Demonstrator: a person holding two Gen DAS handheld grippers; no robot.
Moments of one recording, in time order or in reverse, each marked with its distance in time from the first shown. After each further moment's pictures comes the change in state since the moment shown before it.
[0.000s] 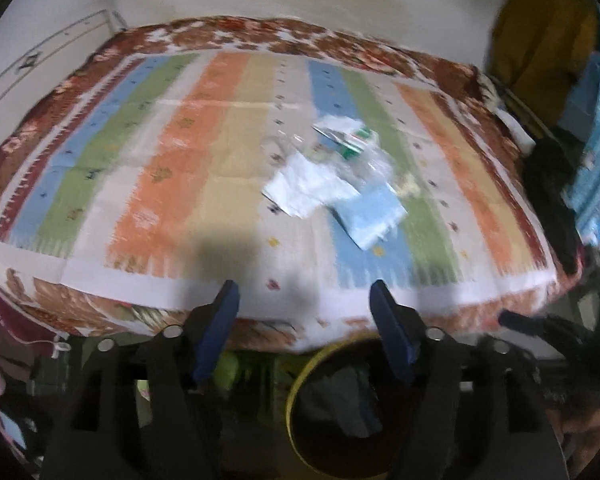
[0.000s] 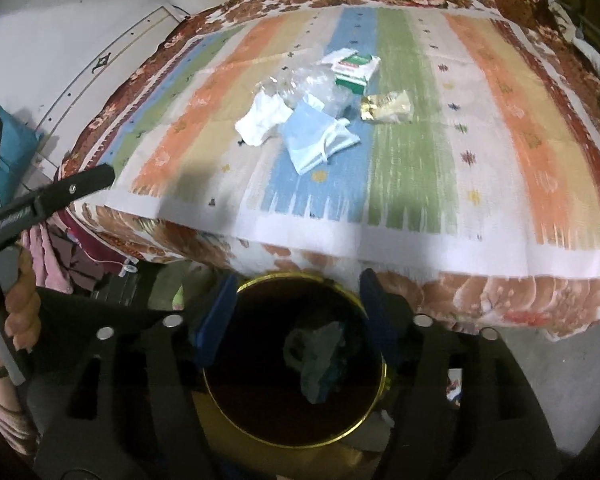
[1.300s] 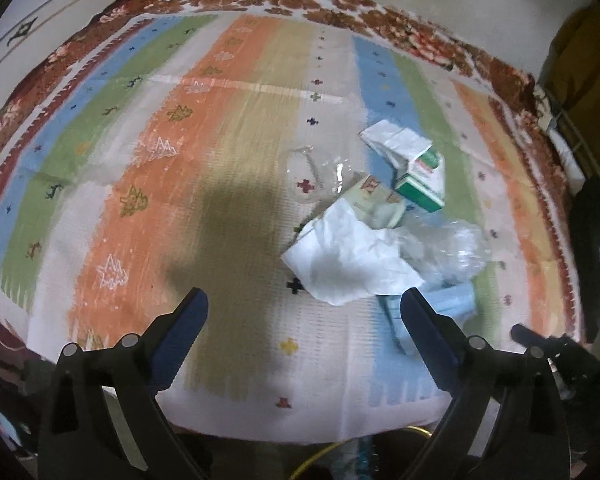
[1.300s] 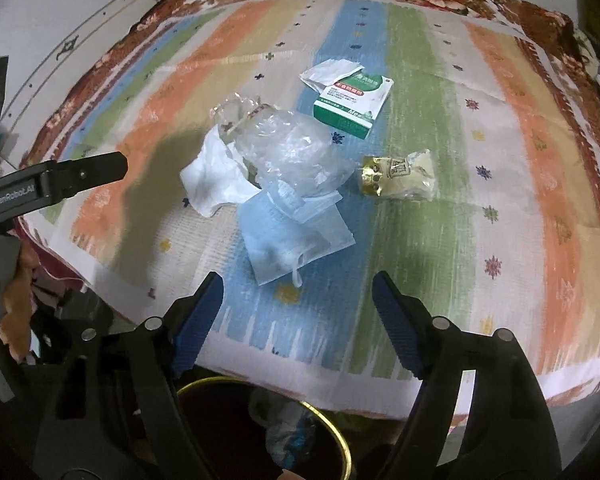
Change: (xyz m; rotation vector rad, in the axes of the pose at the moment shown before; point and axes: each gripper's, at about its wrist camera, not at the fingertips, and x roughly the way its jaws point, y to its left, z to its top) left arm 0.131 0.019 0.097 -0.091 0.146 0.051; right arm 0.107 -0.010 0.122 -0.057 0.081 -0.103
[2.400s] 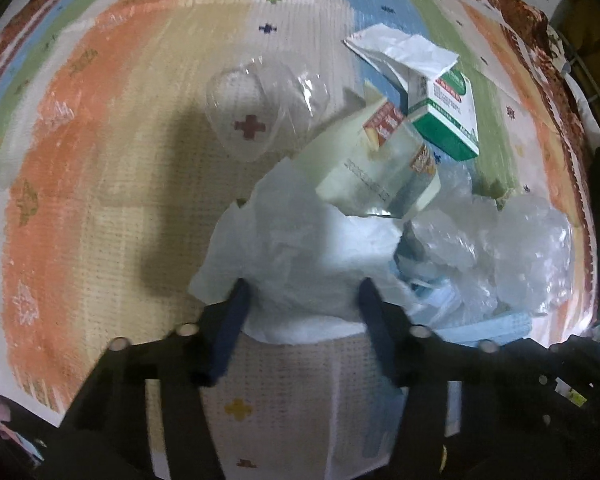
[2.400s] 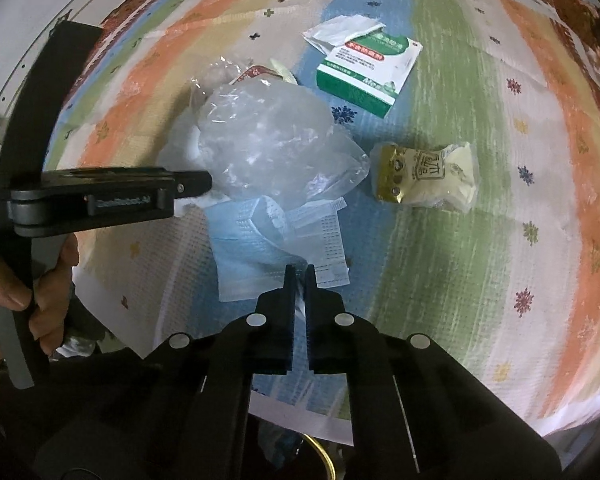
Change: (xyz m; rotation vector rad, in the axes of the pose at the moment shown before) left arm 0.111 -0.032 0.020 0.060 0.278 -0.039; right arm 0.057 -0.010 0.033 -0.026 0.146 0.049
